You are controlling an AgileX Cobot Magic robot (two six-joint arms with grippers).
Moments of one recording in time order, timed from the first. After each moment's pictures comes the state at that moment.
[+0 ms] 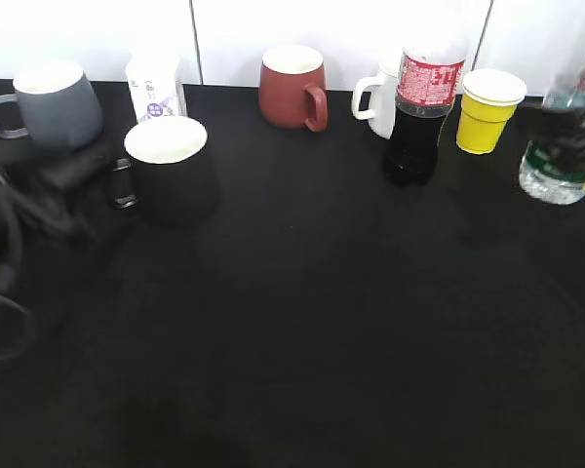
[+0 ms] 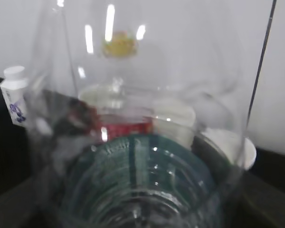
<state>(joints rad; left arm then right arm) -0.29 1.55 -0.28 0.25 -1.21 -0.15 -0.09 1.58 -0.57 -0.75 -0.87 0.52</state>
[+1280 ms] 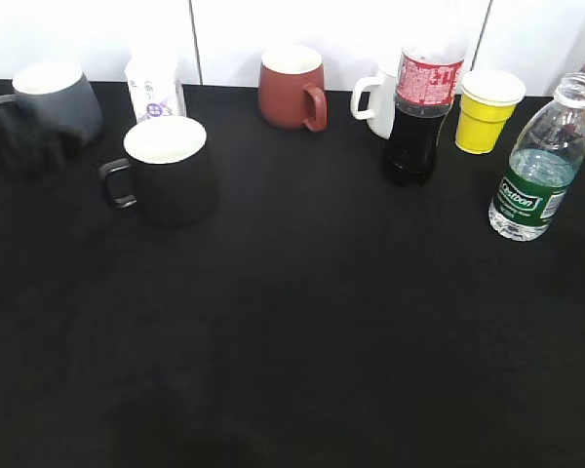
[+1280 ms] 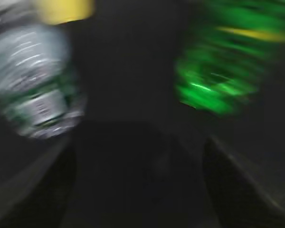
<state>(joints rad) -0.45 1.15 -0.75 0.25 0.33 -0.37 -0.07 1.12 -0.45 -0.50 0.04 0.63</state>
